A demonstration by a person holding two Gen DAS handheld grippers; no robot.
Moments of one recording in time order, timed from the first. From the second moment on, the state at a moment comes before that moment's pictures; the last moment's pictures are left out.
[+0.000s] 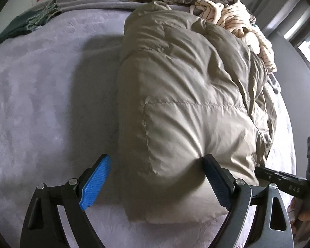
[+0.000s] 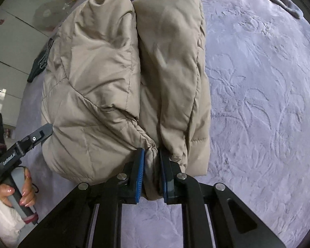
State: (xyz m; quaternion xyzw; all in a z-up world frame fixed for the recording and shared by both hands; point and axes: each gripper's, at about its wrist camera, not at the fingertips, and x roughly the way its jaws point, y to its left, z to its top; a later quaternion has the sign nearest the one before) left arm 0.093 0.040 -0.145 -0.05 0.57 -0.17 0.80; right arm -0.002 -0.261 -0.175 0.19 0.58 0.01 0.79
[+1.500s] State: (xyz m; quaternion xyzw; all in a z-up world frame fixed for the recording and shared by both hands) left arm -0.047 0.083 -0.005 0.02 0.54 -0.12 0.84; right arm -0.099 -0.177 -0.052 0.16 0.55 -0.06 0.82
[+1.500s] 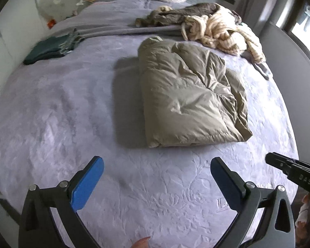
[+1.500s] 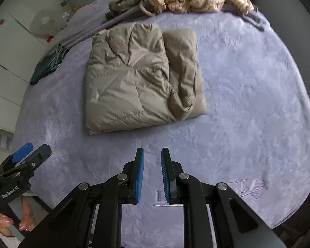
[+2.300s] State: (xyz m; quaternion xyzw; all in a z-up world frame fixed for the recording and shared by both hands) left arm -0.078 0.086 0.067 0.03 0.47 -0.07 0.88; right arm -0.124 -0.171 0.036 0.07 0.44 -0.10 0.89
